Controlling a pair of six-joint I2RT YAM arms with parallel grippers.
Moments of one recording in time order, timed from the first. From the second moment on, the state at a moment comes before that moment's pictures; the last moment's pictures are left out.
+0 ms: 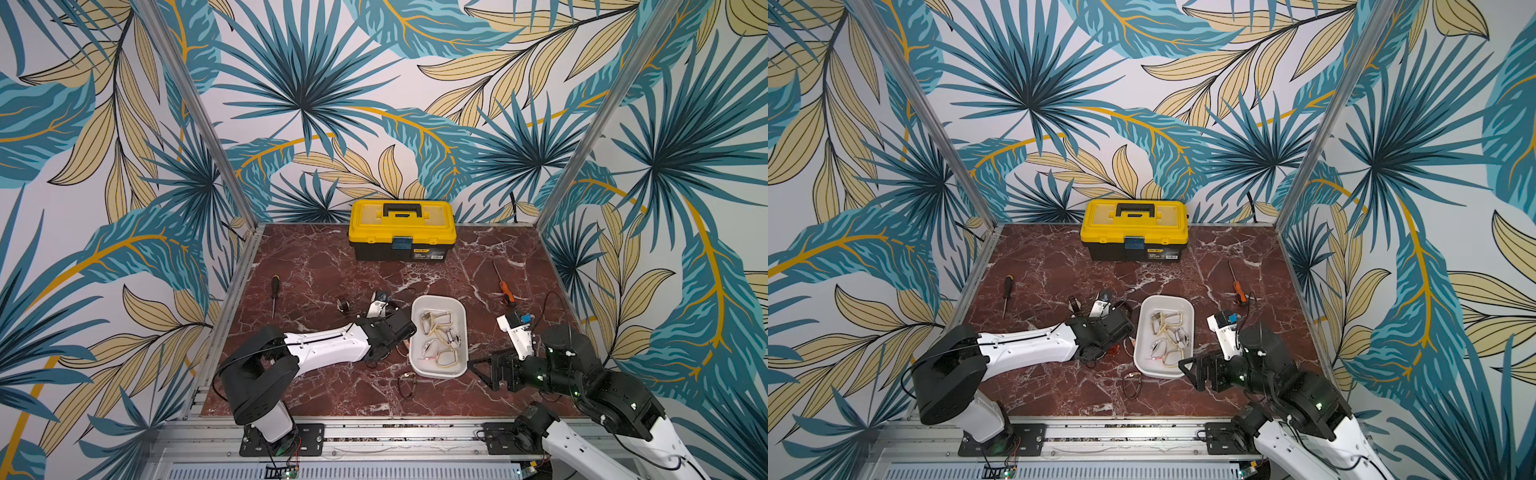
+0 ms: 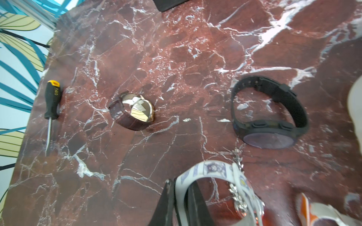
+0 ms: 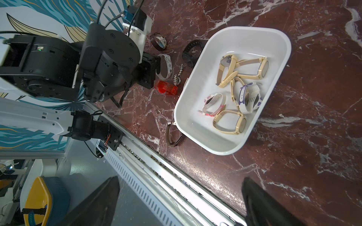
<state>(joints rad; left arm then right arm) -0.95 1.63 0.95 -0.55 -0.77 -0.68 0.60 0.50 0.88 -1.07 -0.23 0.48</state>
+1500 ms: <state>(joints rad) -0.99 2.03 1.58 -0.88 -0.20 -0.56 0.60 0.48 0.88 -1.07 -0.23 0.49</state>
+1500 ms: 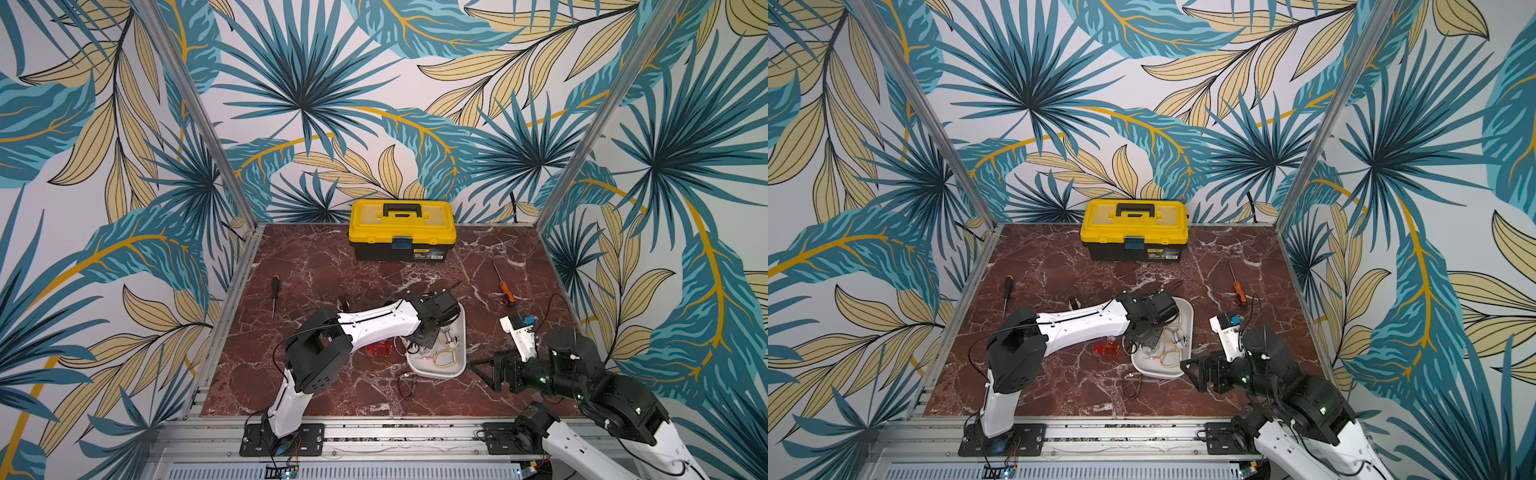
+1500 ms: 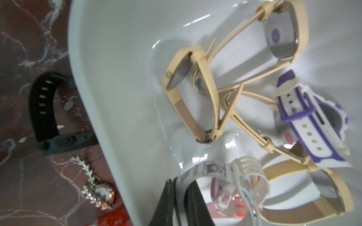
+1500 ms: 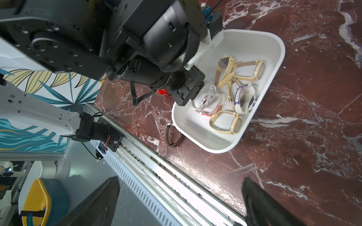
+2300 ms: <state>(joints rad) -0.97 2.00 1.63 -0.85 -0.17 -0.57 0.60 0.48 0.88 -1.08 -0.22 0.49</state>
